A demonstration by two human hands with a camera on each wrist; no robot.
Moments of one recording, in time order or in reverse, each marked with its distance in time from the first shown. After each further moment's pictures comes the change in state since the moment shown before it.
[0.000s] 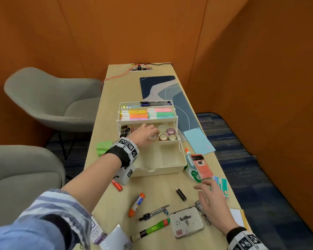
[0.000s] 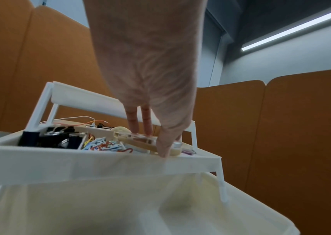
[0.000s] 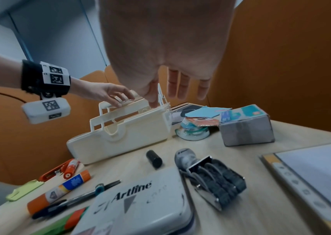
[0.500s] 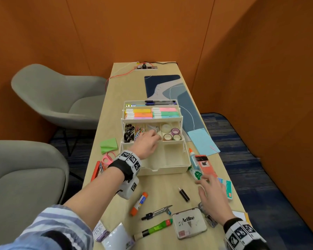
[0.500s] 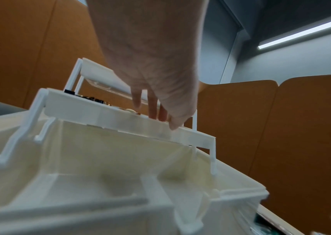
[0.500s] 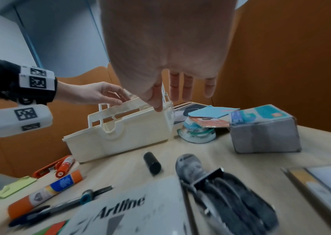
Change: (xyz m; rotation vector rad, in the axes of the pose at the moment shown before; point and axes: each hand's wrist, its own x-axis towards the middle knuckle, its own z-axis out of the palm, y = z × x) left_hand -0.026 0.010 0.033 -0.044 0.205 -0.052; right_hand 0.028 0.002 0.013 -0.200 -0.002 0.008
